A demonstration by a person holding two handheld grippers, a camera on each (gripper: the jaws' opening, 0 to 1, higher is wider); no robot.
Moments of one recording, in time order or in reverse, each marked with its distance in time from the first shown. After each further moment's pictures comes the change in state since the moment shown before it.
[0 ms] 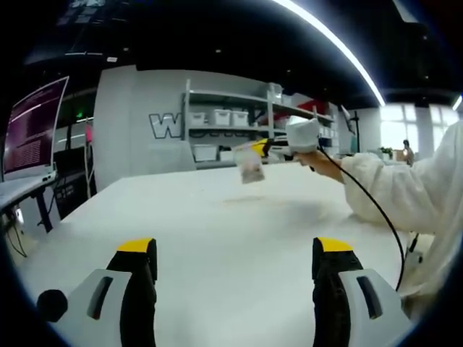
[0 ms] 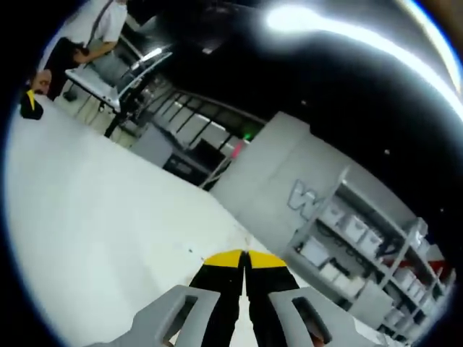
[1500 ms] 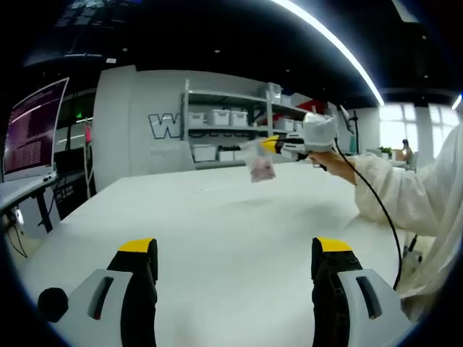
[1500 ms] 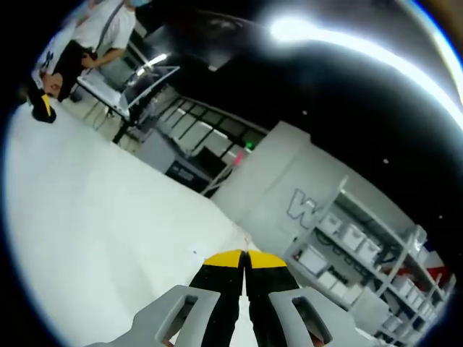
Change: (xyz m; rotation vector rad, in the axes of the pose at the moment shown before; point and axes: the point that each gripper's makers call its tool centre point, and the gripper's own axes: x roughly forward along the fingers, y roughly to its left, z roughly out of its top) left arm -0.005 -0.003 0.000 0.002 -0.001 -0.002; right arm -0.044 0.005 0.014 -0.025 -0.050 0.005
